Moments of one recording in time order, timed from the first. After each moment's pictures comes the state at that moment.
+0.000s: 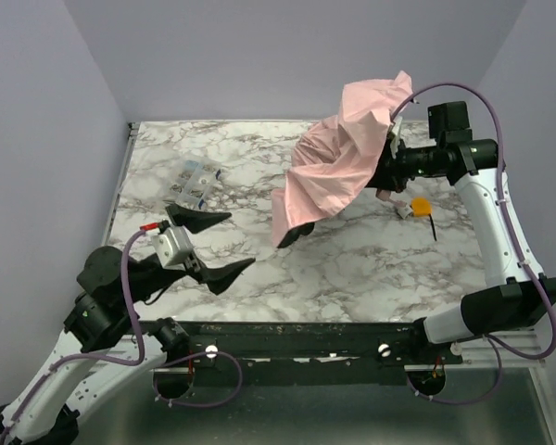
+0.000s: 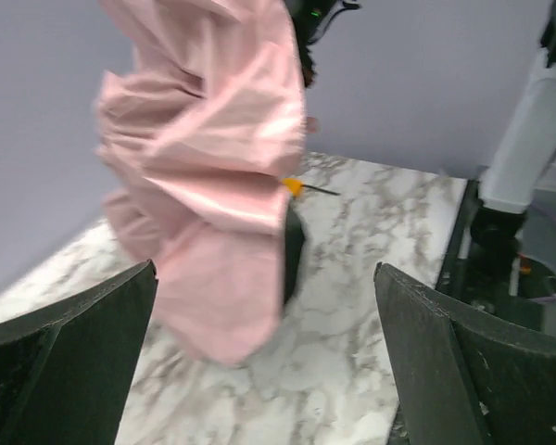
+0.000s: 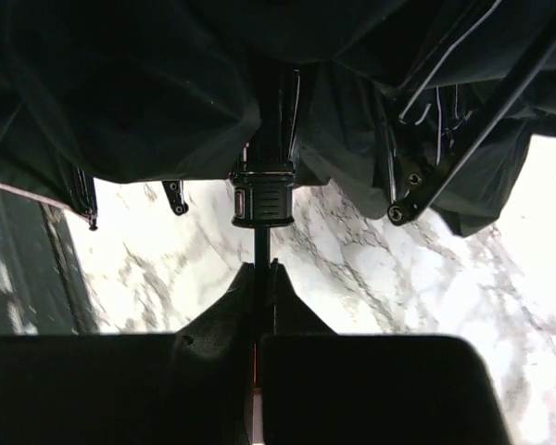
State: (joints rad) left arm -0.79 0.44 0.83 -0.24 0.36 0.01; right arm 0.14 1.45 1.65 -1.04 -0.87 -0.65
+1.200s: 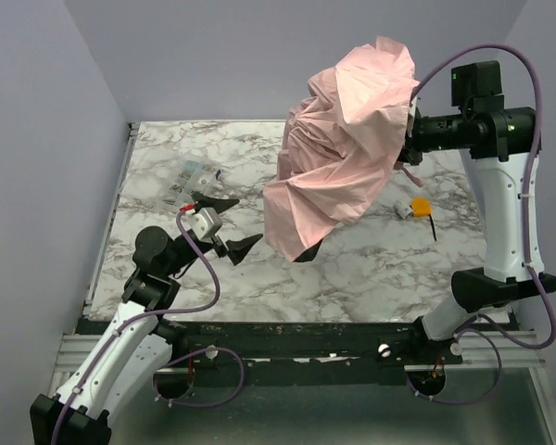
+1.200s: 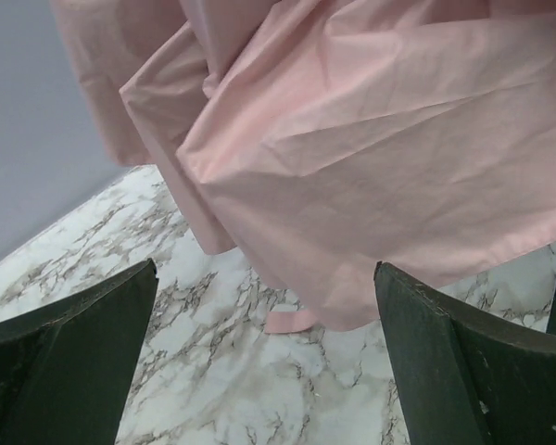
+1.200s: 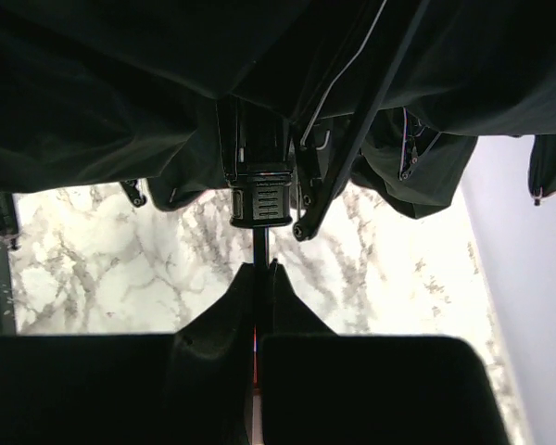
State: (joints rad) left arm -0.40 0.61 0.48 0.26 0.61 0.05; right arm 0.16 1.59 2.26 -1.43 -0.87 -1.01
